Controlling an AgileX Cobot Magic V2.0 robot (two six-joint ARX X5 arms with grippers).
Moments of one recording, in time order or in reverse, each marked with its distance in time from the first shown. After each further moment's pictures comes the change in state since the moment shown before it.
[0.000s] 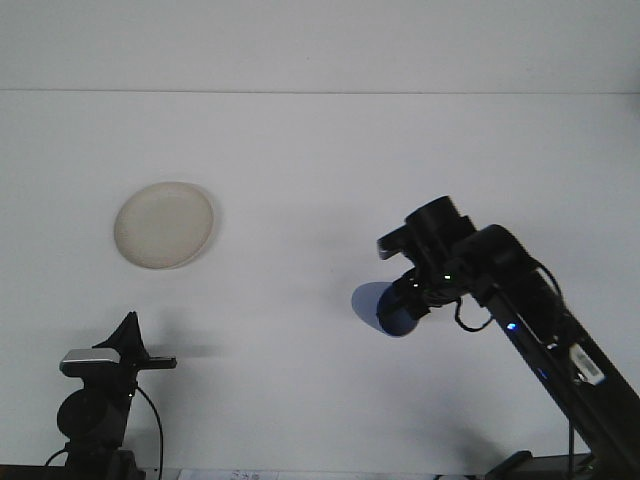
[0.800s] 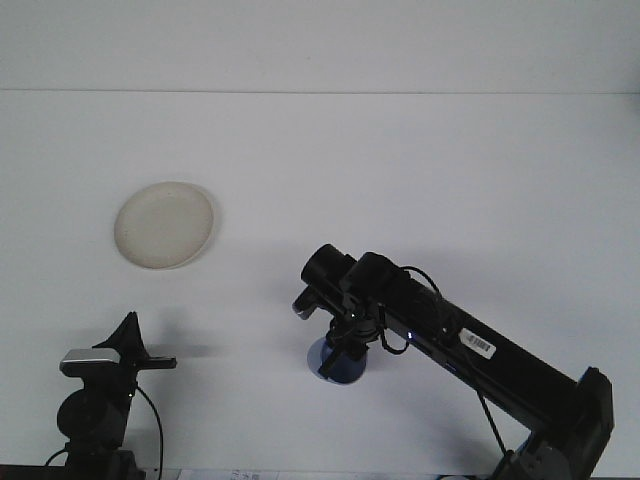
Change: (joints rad) left arm 0.000 0.000 0.000 0.000 0.000 0.000; right arm 0.309 0.201 0.003 -0.002 0.064 -0.011
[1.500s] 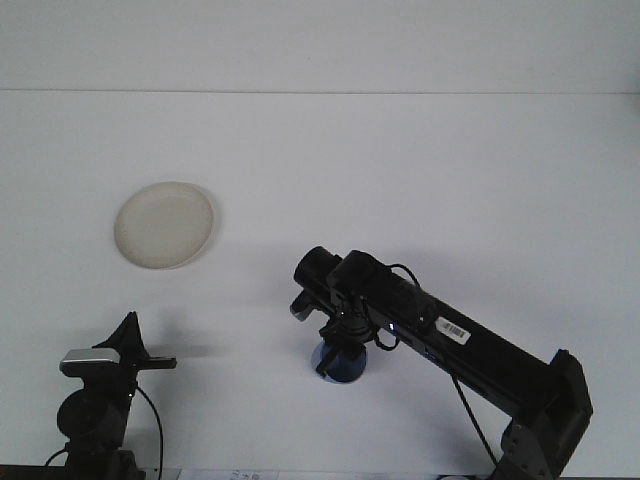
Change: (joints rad) left arm 0.000 0.000 0.000 0.000 0.000 0.000; right arm 0.003 0.079 0.000 0.000 0.026 -0.009
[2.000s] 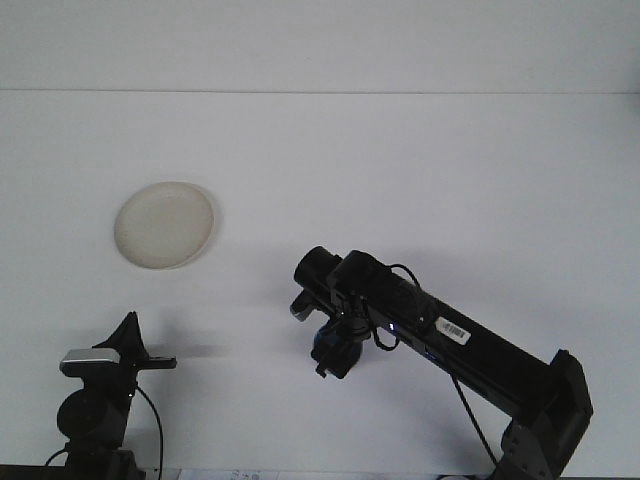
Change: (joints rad) left arm 0.000 0.000 0.000 0.000 0.000 0.000; right arm 0.000 0.000 0.000 0.001 0.000 0.000
